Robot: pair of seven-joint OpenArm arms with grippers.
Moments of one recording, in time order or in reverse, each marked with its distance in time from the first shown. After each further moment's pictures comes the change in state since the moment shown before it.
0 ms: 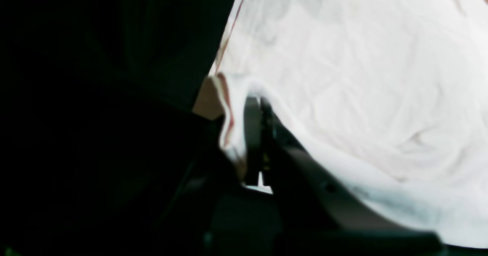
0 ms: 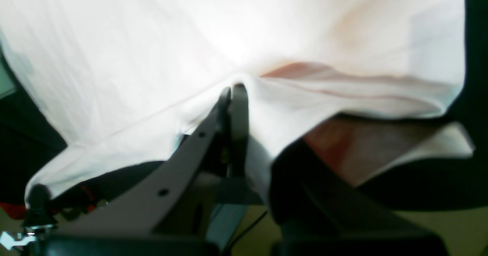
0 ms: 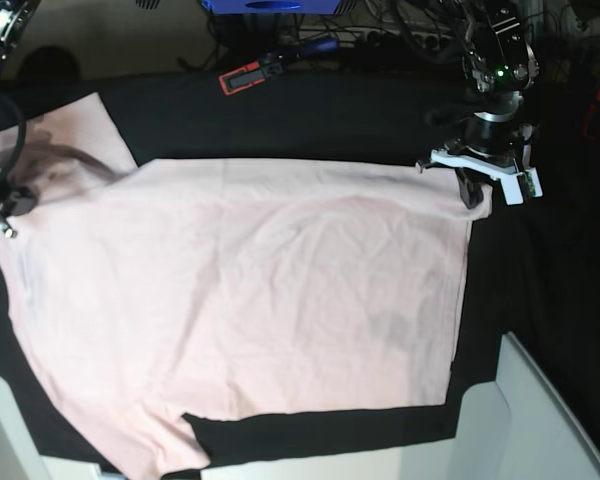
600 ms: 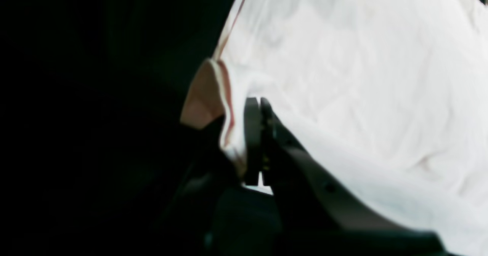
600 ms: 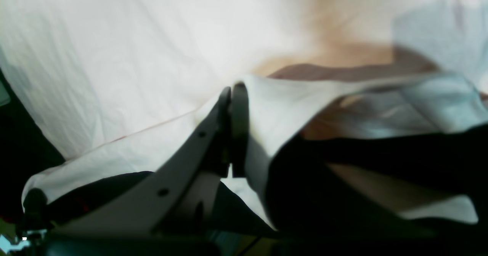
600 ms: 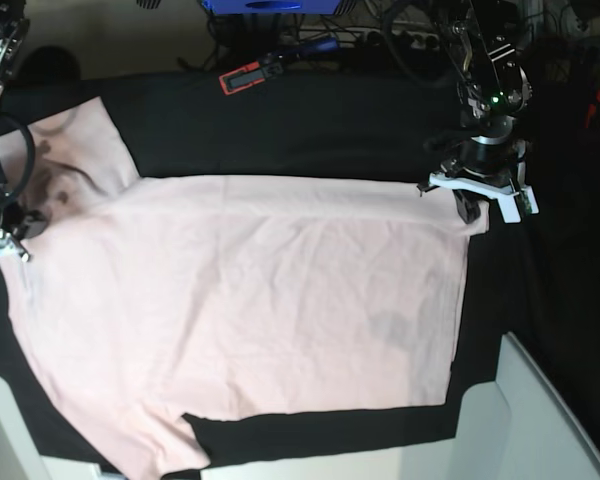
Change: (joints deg) left arm -5.9 0.0 -0.1 -5.6 -0.1 2.5 0.0; right arm 6.8 2.1 -8.8 -11.8 -0.7 0.0 8.9
